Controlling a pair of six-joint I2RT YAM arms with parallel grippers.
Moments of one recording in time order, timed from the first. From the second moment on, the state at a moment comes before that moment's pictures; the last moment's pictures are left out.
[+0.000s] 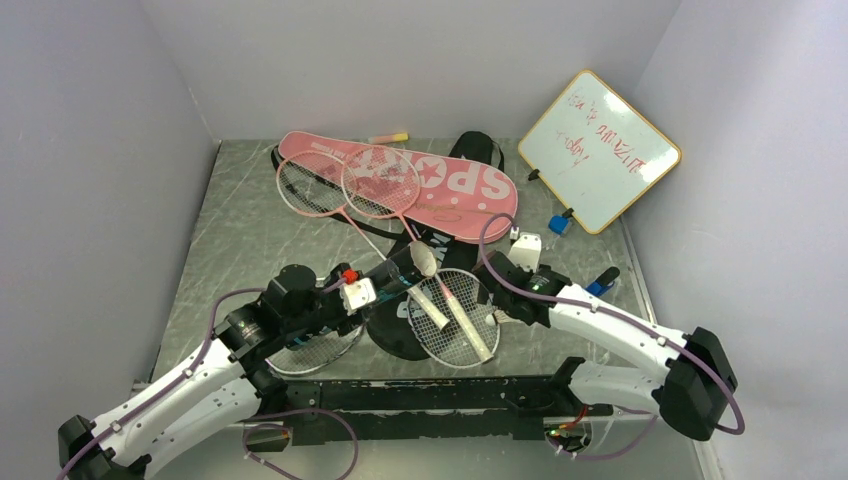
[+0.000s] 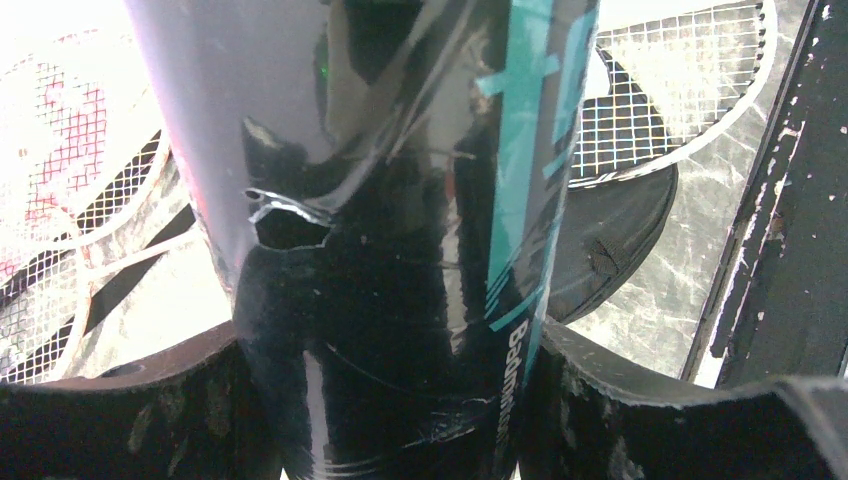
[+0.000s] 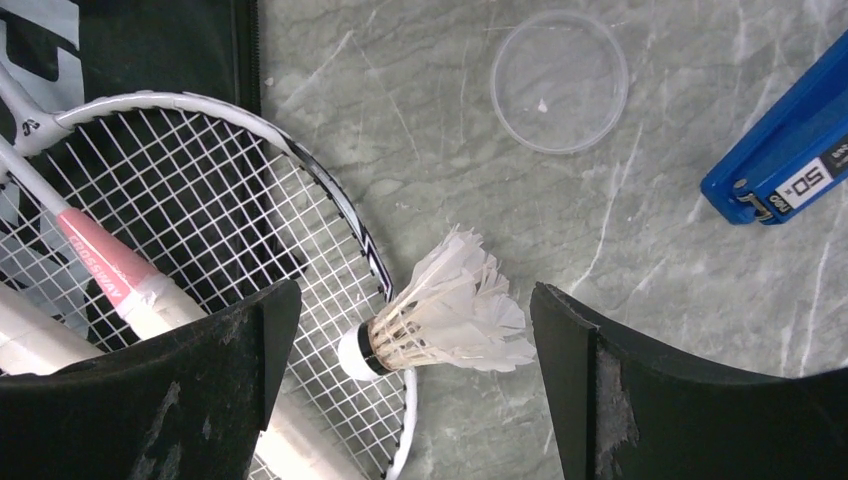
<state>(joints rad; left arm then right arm) -0.75 0.65 0.53 -0.34 0.24 0.39 0.81 1.10 0.73 -0.77 0.62 0.89</state>
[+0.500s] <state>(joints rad) -0.75 0.64 0.53 -0.34 0.24 0.39 0.72 1.10 0.68 -0.68 0.45 0.81</state>
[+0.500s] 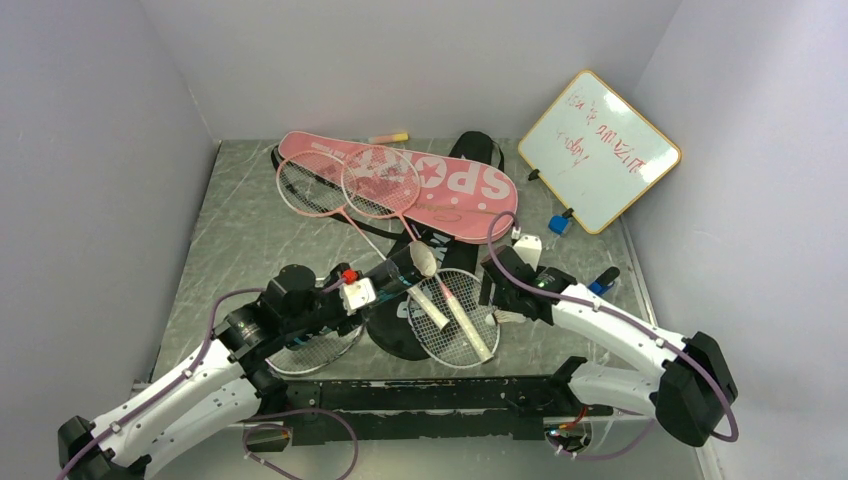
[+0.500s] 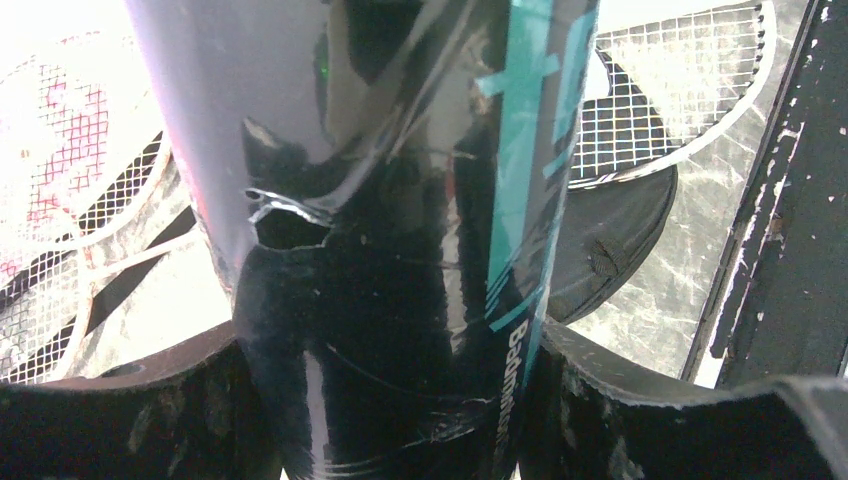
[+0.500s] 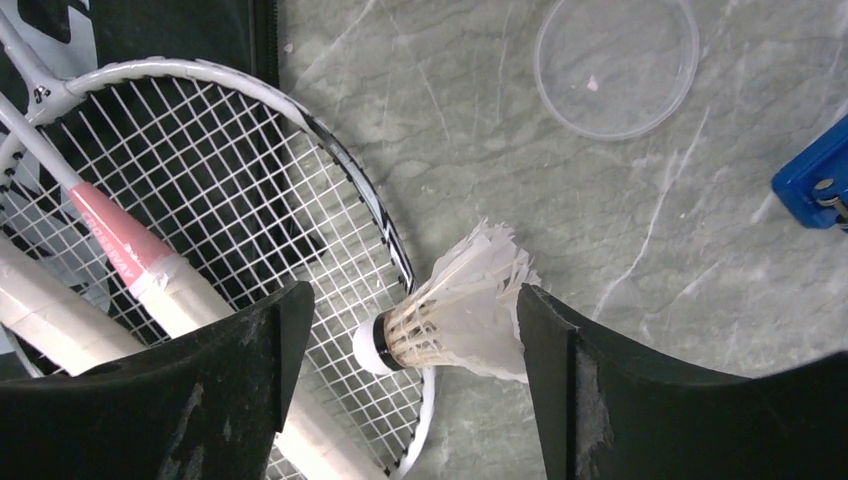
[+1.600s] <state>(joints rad) -0.75 0.65 0.53 -0.33 0.28 0.39 0.71 0.78 0.61 -0.75 0.29 0.92</state>
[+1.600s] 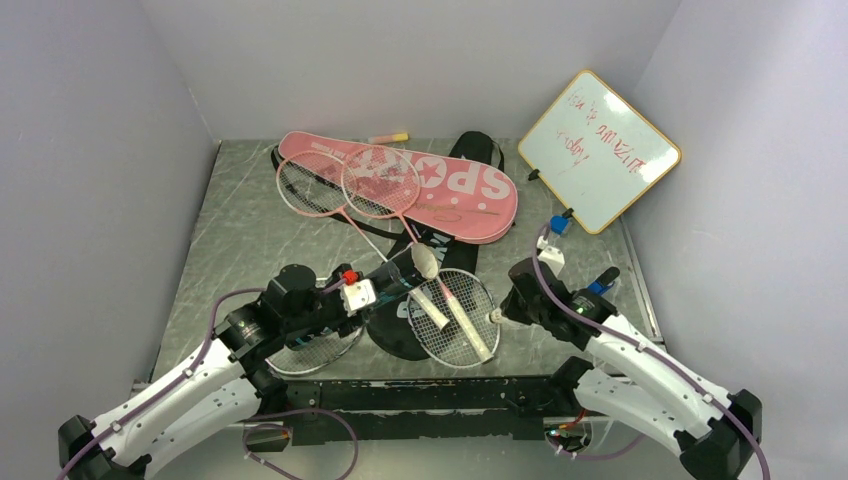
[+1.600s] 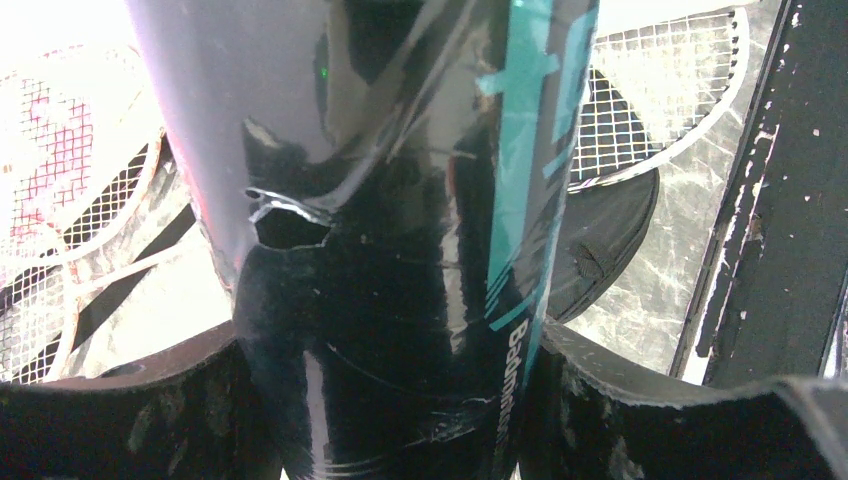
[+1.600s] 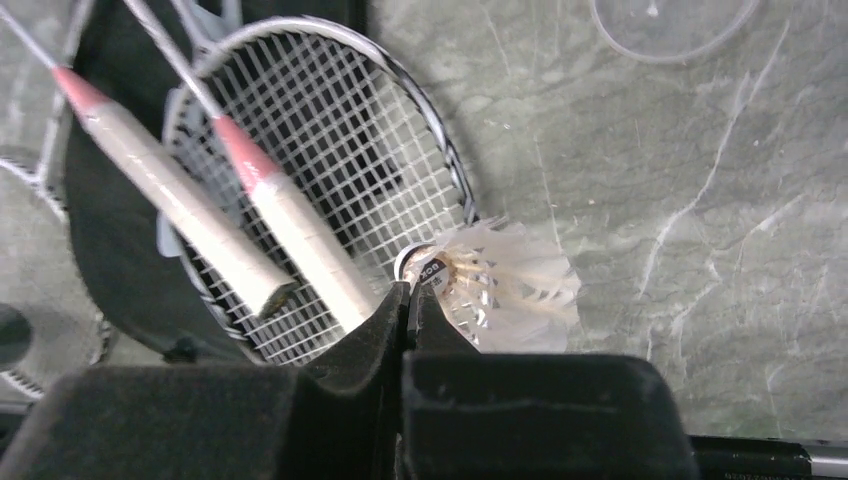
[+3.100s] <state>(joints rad) -0.75 0.65 0.53 -0.32 0.34 0.39 0.80 1.00 1.12 -0.38 -0.51 0.62</state>
